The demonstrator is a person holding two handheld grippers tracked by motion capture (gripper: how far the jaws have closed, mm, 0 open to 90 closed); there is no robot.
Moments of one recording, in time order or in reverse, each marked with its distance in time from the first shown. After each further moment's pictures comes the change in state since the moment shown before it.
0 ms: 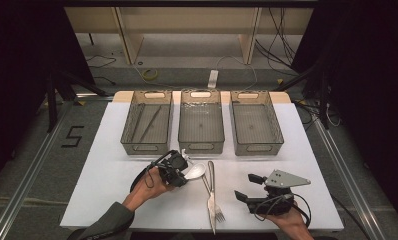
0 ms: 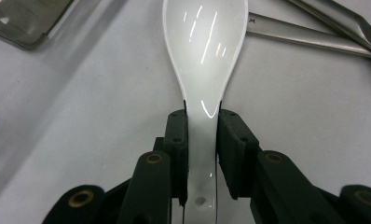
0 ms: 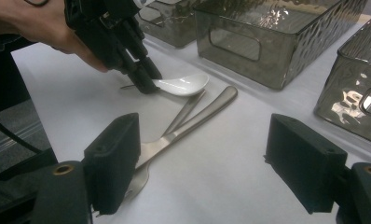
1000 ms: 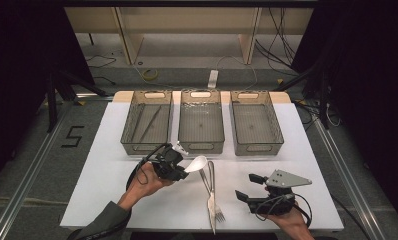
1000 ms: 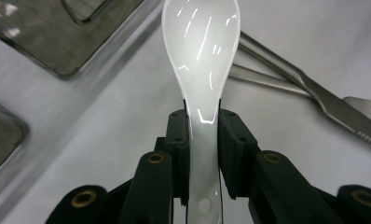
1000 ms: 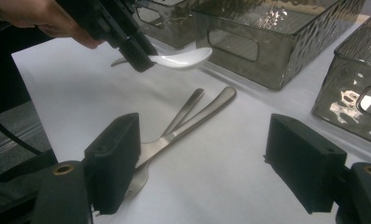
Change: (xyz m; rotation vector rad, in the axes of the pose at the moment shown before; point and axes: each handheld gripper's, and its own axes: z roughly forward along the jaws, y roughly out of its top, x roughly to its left) left arm 0.006 0.002 -0.037 -0.147 -0.053 -0.048; right arm -0.001 -0.001 -0.001 -0.006 0.001 0.006
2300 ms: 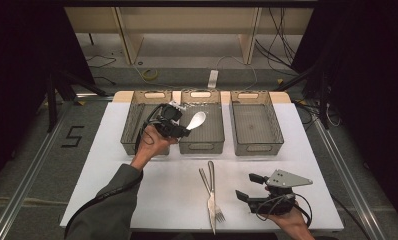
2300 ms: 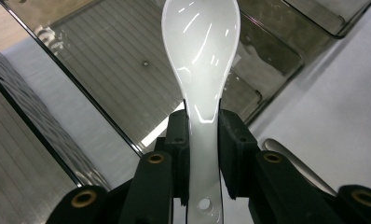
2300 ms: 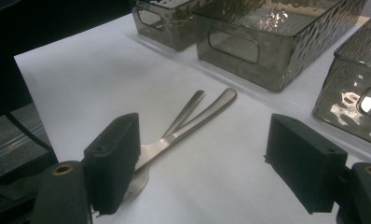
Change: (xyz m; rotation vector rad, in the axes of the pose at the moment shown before) left arm 0.072 0.077 -0.016 -0.165 0.103 -0.153; right arm -0.001 0.000 0.000 -0.009 0.005 0.001
